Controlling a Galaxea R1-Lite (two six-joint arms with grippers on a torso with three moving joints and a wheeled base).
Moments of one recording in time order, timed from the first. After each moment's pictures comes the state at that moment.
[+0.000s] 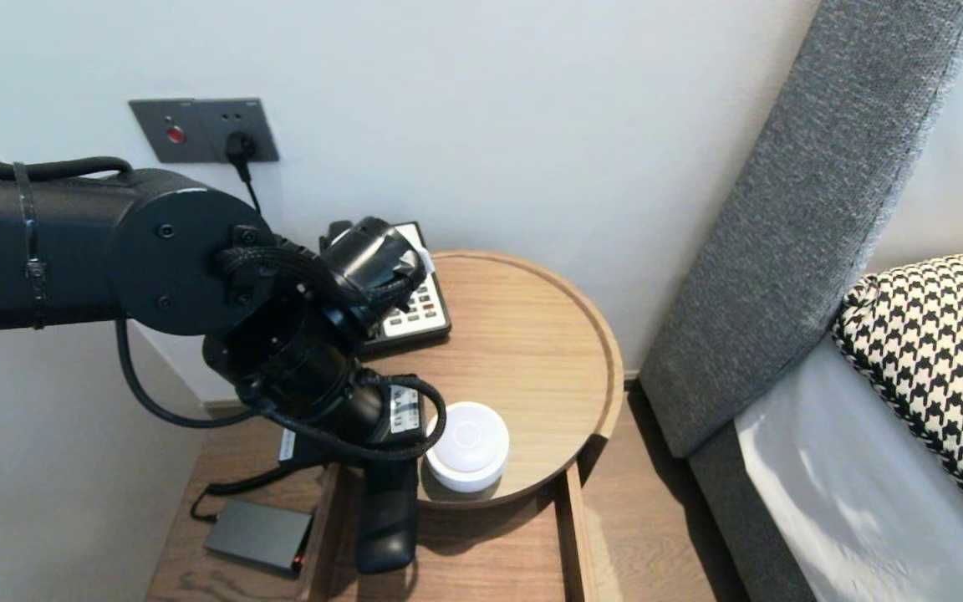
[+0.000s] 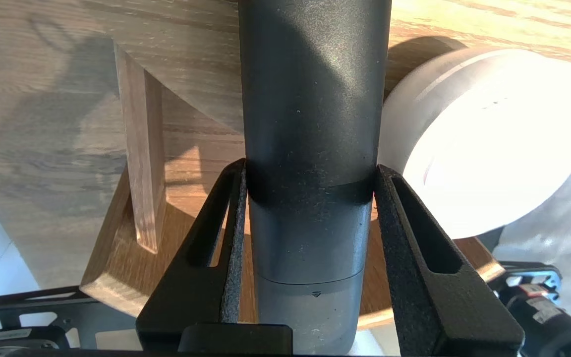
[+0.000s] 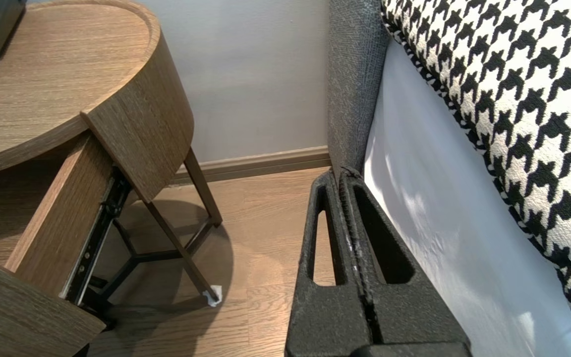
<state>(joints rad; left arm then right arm) -0.75 1.84 -1.52 0.82 0.07 -0.79 0.01 0.01 0.00 -0.05 -0.01 0.00</state>
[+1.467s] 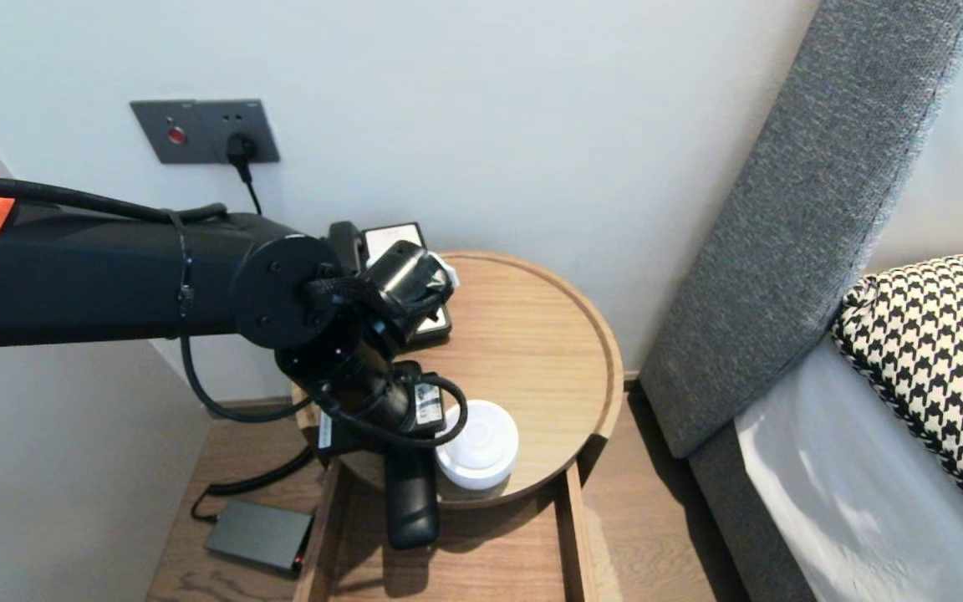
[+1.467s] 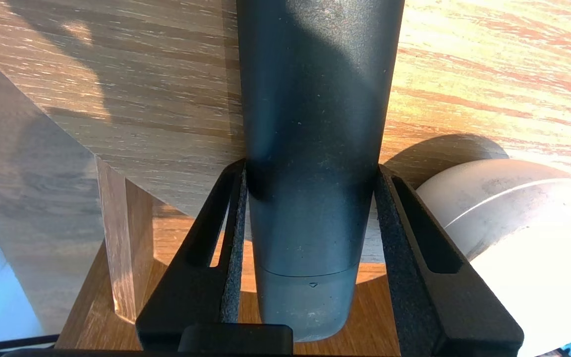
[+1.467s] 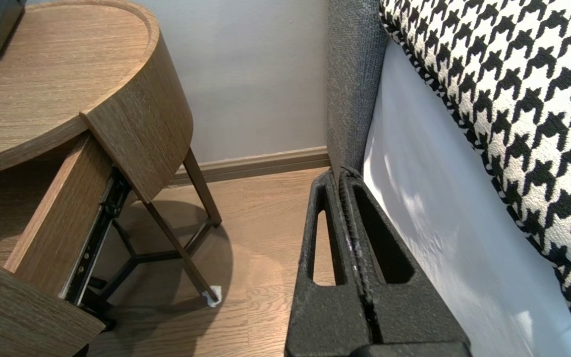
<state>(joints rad) -0.72 1.97 -1.56 0.72 0.13 -0.79 0.01 0.01 0.00 -0.05 -0.01 0.00</state>
